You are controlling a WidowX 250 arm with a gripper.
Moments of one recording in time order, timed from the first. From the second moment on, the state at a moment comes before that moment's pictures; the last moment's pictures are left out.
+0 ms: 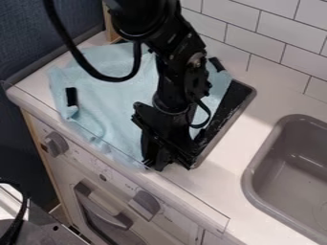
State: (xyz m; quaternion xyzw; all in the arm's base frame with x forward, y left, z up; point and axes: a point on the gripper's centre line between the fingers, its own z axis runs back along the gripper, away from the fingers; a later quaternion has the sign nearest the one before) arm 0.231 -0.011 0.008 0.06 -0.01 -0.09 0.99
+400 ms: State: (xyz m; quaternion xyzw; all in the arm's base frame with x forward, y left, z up) arm 0.260 0.005 0.048 0.06 -0.05 -0.12 0.99
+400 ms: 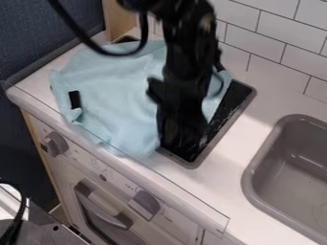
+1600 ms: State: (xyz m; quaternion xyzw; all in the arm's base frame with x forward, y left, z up) arm 0.333 0.254 0.079 0.15 -0.16 -0.09 0.97
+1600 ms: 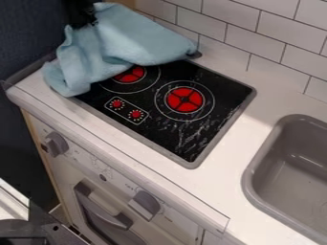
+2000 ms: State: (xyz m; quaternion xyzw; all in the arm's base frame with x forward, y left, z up) arm 0.322 0.237 0.026 0.08 -0.12 -0.04 0.99
